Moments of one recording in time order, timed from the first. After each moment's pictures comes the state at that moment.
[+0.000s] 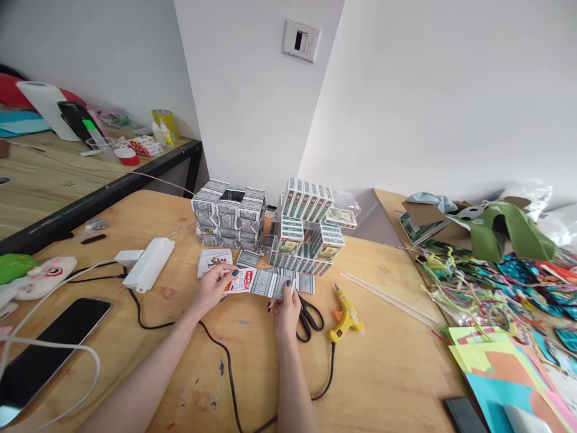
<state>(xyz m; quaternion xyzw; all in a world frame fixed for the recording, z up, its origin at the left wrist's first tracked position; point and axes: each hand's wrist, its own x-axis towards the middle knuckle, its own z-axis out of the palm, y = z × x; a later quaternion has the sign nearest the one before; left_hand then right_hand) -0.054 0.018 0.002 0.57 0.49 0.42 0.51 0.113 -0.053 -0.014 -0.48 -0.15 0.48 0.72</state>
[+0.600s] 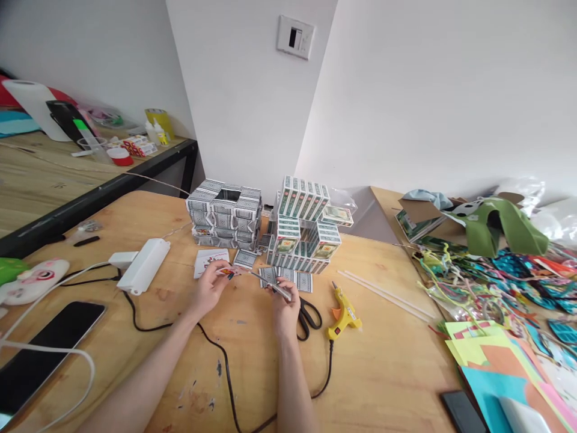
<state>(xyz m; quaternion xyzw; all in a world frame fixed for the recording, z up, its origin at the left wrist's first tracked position) -0.056 0.020 -0.009 0.63 0.39 0.48 0.46 0.118 -0.054 -0.019 -0.46 -0.28 0.39 0.75</state>
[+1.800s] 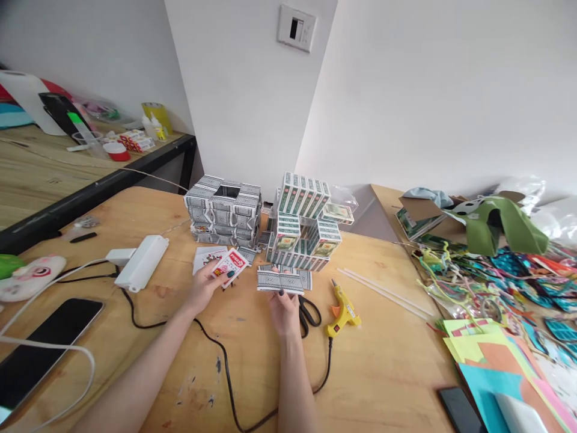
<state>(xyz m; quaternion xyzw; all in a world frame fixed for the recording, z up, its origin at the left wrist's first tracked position) -0.060 0.019 0.002 0.54 0.42 0.44 0.57 0.120 -0.061 0.003 -0.31 -0.20 0.55 0.74</state>
